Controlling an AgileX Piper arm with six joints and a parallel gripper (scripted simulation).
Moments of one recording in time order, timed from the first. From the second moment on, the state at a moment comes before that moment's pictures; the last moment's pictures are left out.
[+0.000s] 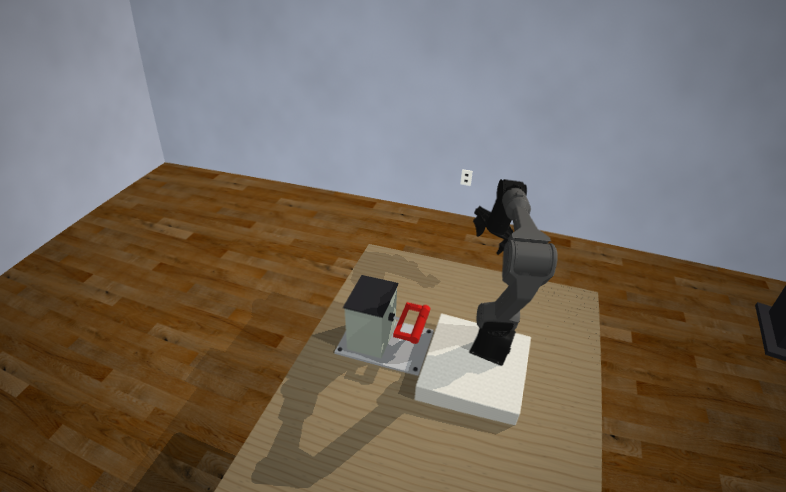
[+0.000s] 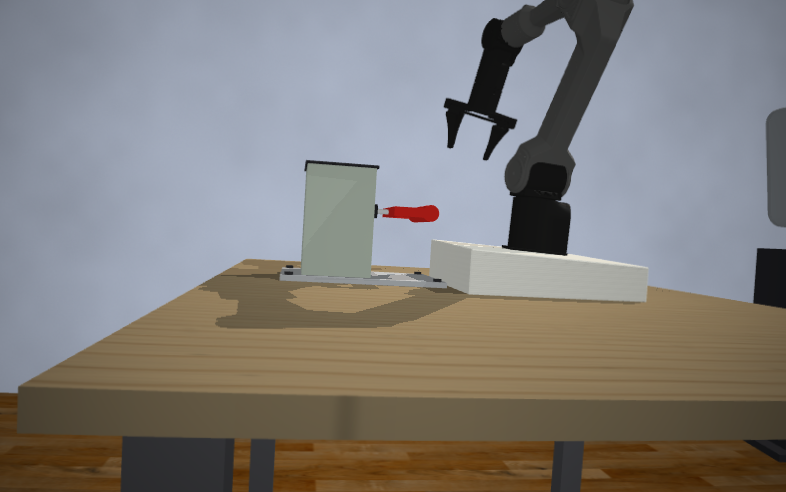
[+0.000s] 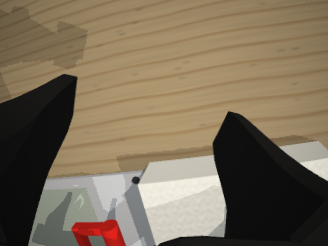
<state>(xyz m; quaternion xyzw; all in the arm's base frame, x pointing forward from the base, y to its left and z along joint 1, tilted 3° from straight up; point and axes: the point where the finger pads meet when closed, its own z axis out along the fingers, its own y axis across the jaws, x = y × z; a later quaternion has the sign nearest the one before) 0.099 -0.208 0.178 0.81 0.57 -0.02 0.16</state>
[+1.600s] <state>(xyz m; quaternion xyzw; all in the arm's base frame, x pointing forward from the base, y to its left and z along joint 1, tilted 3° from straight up) 0.187 0.044 0.115 0.64 0.76 0.06 0.02</state>
